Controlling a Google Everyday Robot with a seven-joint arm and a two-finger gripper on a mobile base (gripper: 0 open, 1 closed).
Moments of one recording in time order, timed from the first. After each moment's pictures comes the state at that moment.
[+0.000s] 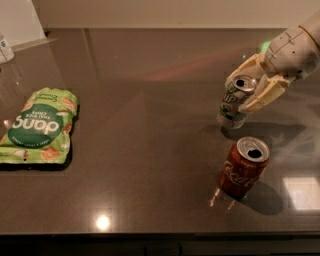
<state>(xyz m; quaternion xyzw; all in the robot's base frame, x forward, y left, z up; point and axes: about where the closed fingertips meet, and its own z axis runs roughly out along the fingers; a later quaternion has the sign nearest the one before) 0.524 -0.191 0.928 -0.73 0.58 0.22 0.29</state>
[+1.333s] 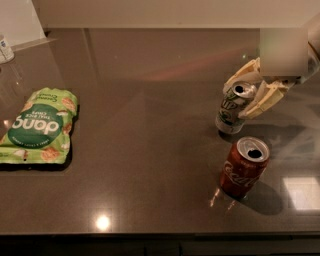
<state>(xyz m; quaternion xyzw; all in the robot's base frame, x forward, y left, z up) 0.514 -0.187 0.921 -0.76 0.54 0.23 0.29</state>
